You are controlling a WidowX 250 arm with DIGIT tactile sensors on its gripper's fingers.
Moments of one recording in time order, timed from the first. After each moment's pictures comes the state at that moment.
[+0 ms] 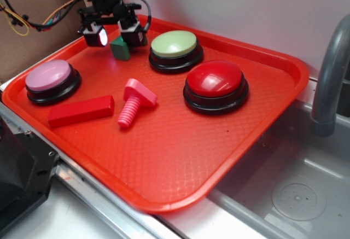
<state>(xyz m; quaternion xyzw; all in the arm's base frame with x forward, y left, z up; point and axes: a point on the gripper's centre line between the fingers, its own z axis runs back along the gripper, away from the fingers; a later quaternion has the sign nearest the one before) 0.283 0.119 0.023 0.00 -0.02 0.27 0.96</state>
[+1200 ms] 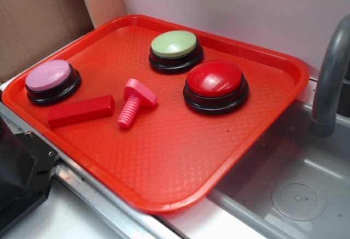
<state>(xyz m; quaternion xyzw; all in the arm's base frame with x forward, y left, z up) 0.211 0.056 0.176 -0.03 -0.02 0.20 0.98</state>
